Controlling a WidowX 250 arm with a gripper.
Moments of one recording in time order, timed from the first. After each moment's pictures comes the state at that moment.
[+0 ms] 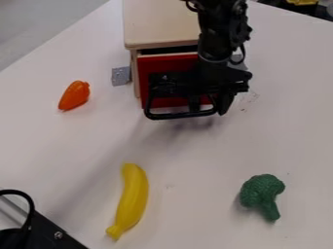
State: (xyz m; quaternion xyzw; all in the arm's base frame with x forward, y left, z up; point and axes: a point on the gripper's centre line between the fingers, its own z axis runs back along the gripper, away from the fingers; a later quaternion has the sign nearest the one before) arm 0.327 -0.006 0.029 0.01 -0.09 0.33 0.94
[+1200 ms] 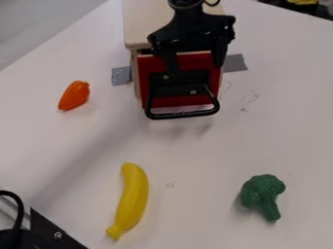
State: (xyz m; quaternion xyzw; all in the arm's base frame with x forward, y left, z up) arm 0.330 0.014 0.083 -0.04 -0.15 0.33 0.93
